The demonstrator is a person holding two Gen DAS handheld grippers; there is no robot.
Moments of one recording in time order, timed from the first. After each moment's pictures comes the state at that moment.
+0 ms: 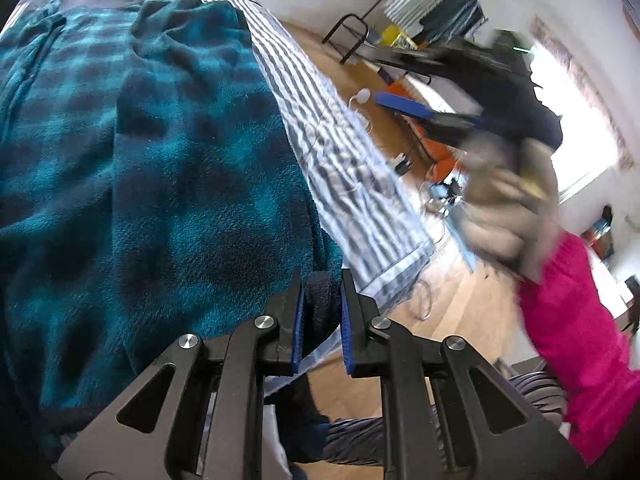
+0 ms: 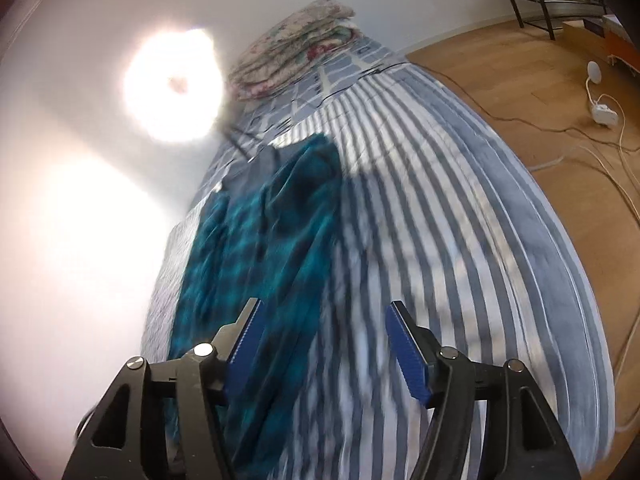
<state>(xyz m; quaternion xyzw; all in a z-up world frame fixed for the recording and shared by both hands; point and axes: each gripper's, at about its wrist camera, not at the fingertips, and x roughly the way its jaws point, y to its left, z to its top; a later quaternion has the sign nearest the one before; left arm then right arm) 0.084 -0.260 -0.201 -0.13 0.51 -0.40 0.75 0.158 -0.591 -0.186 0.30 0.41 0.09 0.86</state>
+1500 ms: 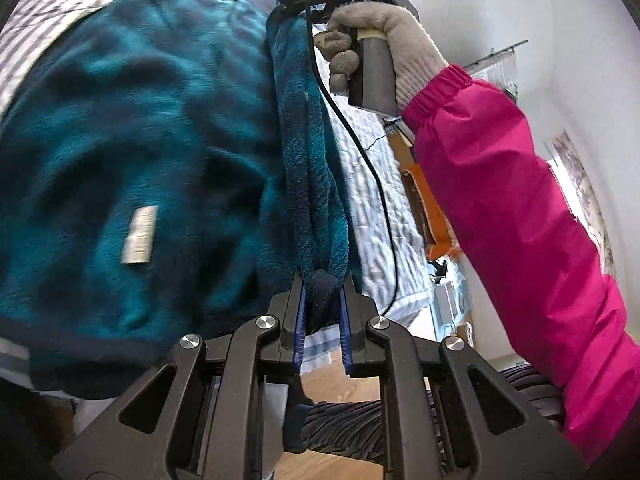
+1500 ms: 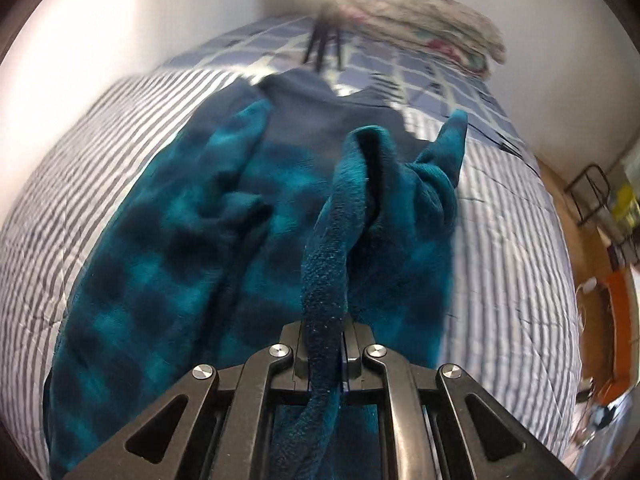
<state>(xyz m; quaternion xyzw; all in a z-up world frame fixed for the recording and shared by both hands) 0.053 -0.100 -0.236 -0.29 0.49 -0.31 0.76 0.373 -0.262 -0.198 -0.11 0.49 0.05 0.86</state>
